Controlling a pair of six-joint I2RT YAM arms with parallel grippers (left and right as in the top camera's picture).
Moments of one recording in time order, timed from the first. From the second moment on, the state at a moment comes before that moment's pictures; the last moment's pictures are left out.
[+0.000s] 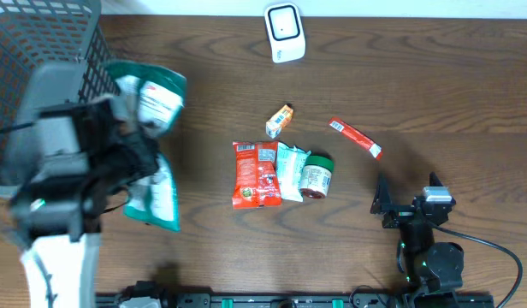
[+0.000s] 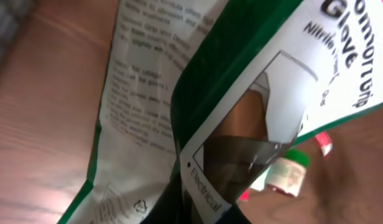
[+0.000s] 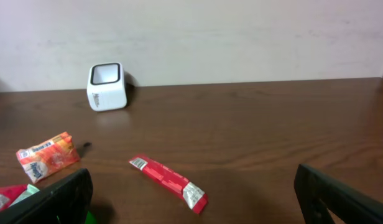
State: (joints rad) left arm 0.05 1.08 1.22 -1.08 0.28 -0.37; right arm 0.14 0.01 0.01 -0.06 0.11 0.08
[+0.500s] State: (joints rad) left arm -0.21 1.38 0.92 -0.69 0.15 -0.54; right arm 0.14 0.01 0.01 -0.06 0.11 0.07
